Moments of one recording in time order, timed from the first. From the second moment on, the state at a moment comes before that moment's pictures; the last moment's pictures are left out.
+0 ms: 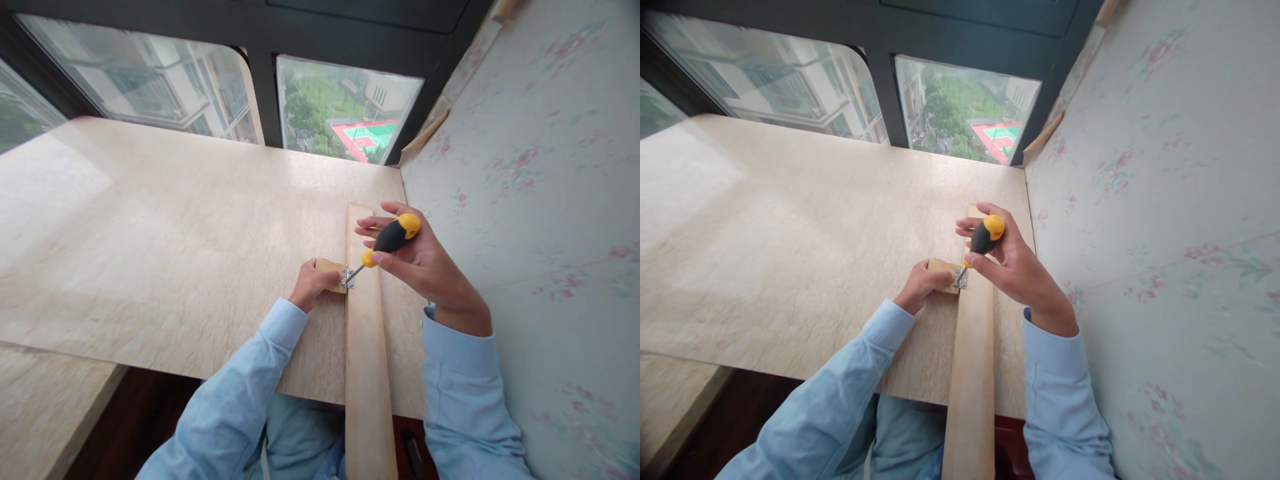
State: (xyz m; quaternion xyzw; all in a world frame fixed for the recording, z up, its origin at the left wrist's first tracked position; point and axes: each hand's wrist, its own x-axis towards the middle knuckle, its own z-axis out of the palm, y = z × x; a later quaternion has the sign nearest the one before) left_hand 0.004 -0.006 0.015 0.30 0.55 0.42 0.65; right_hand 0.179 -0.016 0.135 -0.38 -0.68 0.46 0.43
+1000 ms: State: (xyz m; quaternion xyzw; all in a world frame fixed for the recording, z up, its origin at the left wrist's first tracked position) left_hand 0.004 -0.006 0.013 0.29 0.55 0.42 0.66; right_hand 0.187 -0.036 0.160 -0.47 -0.73 0.33 0.38
